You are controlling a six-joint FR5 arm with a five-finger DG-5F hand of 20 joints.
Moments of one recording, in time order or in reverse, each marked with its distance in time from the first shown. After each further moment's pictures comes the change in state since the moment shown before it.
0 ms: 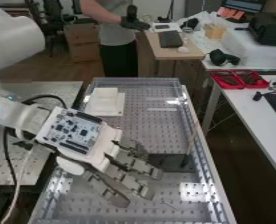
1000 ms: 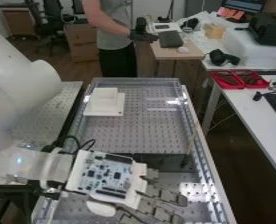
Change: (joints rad) arm -0.108 -0.249 0.215 0.028 -0.258 -0.098
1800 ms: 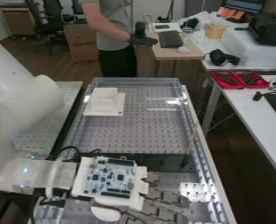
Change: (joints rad) arm -0.015 -0.045 -0.006 0.083 -0.065 -0.102
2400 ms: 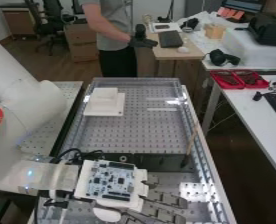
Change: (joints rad) arm 0.011 -0.015 -0.024 0.045 0.021 0.030
